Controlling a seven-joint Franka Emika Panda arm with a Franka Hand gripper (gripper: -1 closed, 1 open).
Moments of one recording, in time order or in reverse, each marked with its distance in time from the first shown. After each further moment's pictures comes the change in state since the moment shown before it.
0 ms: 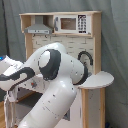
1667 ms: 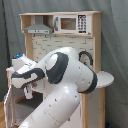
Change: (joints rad) arm -0.133 0.076 -0.066 -0.002 -0.002 0.042 -0.379
